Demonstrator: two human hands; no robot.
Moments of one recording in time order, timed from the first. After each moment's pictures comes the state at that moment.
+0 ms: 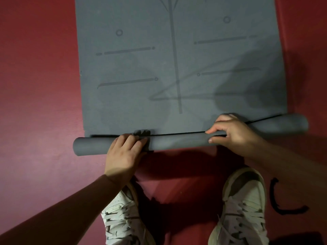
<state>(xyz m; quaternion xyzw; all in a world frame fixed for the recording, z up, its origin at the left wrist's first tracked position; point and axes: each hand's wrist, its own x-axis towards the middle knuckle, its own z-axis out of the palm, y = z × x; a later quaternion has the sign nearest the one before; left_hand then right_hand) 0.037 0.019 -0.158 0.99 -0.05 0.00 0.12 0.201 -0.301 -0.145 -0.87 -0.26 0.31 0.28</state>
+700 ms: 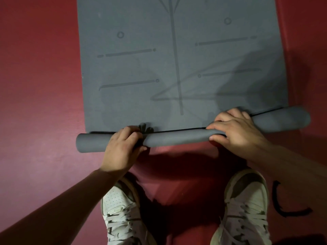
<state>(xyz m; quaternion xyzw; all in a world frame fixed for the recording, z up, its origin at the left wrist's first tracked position) 0.060 0.035 -0.152 0.97 -0.01 -0.05 0.23 0.199 -0.295 -0.130 -0.92 -0.31 0.21 0.11</state>
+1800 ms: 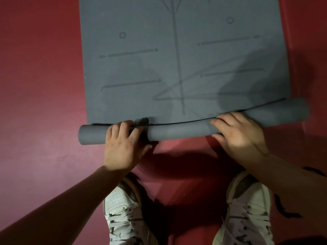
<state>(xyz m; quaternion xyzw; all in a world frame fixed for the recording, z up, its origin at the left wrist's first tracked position) 0.068 0.028 -0.142 1.00 0.01 -0.01 0.06 0.181 -0.286 -0.124 -0.94 -0.30 0.10 0.09</state>
